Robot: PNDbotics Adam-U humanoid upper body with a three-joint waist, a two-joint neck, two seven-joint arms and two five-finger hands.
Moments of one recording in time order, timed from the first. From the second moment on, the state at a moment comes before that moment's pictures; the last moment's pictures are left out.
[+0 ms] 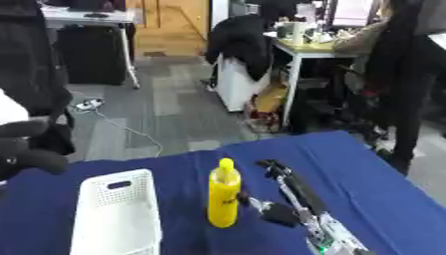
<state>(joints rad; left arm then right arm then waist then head) -0.34 0.52 -0.09 -1.99 0.15 -0.53 -0.10 -0.65 -0.26 0.23 -1.15 0.75 -0.07 -0.13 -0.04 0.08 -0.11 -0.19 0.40</state>
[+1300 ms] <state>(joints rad) -0.37 0.51 -0.10 -1.99 0.16 -0.52 -0.10 -0.76 -0.19 0.20 -0.98 0.78 -0.08 -0.19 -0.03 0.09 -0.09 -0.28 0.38</state>
